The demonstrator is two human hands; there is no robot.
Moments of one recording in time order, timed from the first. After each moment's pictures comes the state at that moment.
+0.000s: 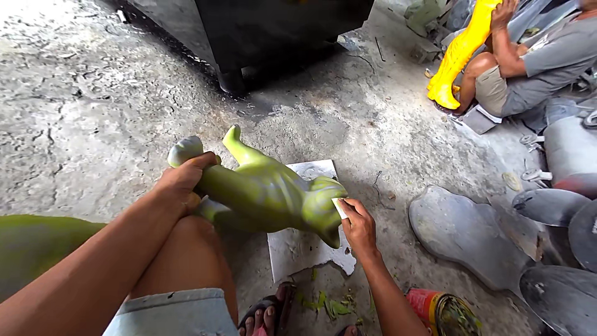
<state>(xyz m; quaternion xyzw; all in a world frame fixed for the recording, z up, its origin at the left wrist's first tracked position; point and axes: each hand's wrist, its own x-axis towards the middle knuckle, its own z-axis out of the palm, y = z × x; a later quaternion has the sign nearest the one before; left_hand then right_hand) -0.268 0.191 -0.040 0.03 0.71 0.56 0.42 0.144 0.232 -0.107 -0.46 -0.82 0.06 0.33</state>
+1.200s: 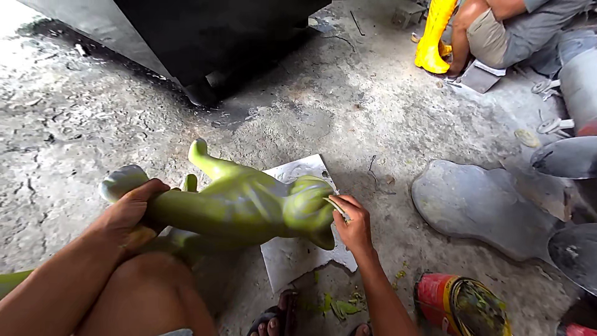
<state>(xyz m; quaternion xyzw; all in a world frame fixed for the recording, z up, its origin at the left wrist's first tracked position) -0.268 0.182 -0.032 0.09 0.71 0.53 0.46 0.155 0.236 -0.116 -0.48 -0.74 0.19 0.43</state>
